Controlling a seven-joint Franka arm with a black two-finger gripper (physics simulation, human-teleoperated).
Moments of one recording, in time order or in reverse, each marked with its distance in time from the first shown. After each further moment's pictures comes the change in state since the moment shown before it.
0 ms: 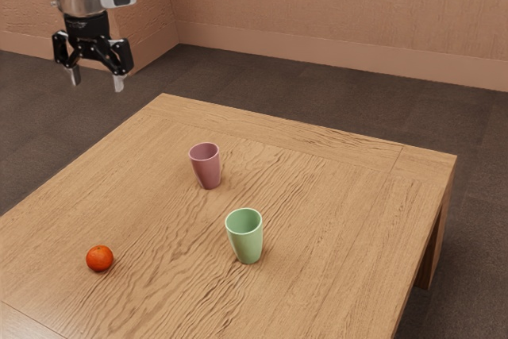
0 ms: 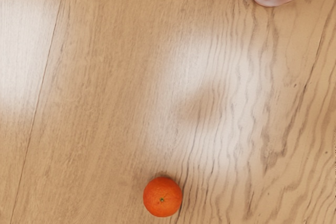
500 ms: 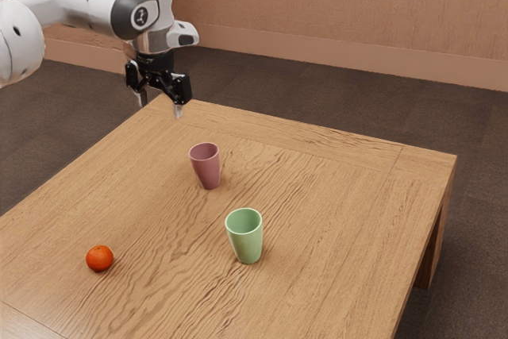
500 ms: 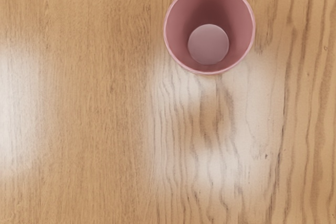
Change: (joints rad) arm -0.084 0.291 0.004 0.086 0.011 0.225 0.087
